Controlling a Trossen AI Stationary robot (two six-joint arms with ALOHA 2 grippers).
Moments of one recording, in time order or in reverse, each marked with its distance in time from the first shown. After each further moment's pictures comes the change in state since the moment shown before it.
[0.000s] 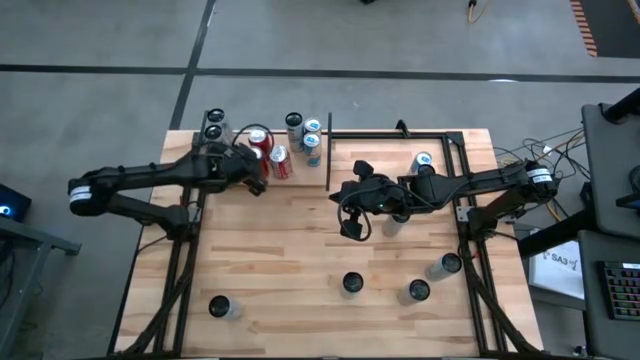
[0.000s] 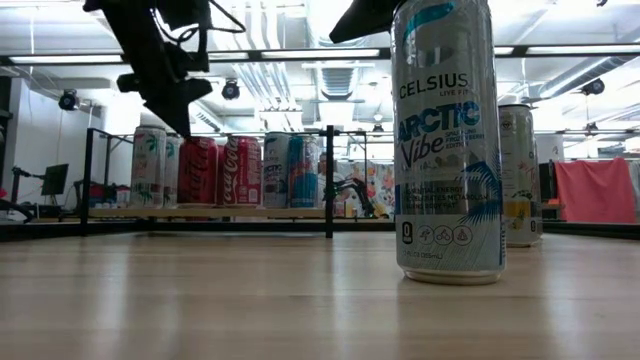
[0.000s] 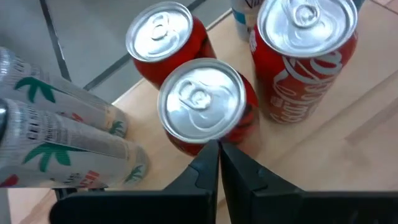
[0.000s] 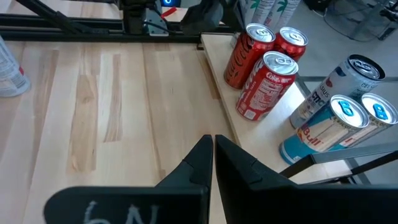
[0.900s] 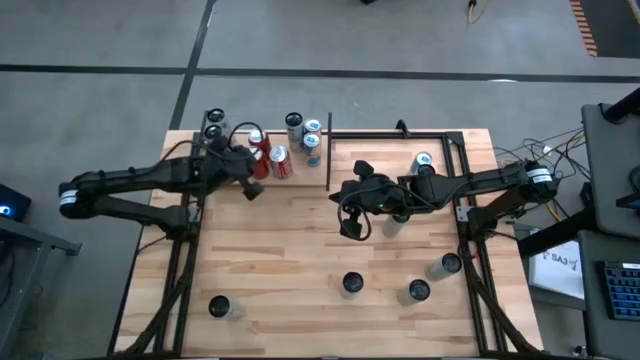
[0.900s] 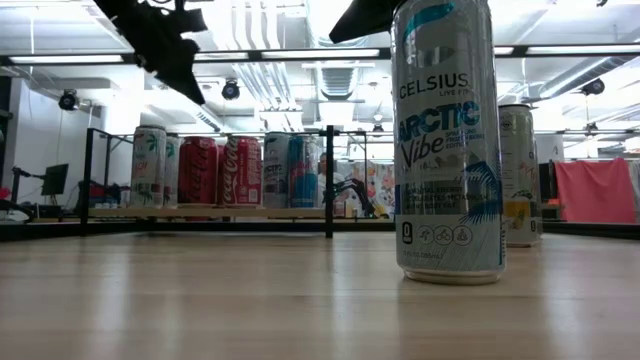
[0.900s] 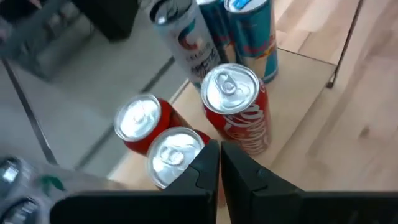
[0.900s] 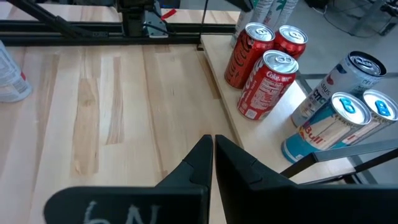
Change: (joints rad) left arm -0.074 -0.147 0.000 0.146 0.027 0.361; right arm 0.000 0.000 0.000 0.003 0.000 0.024
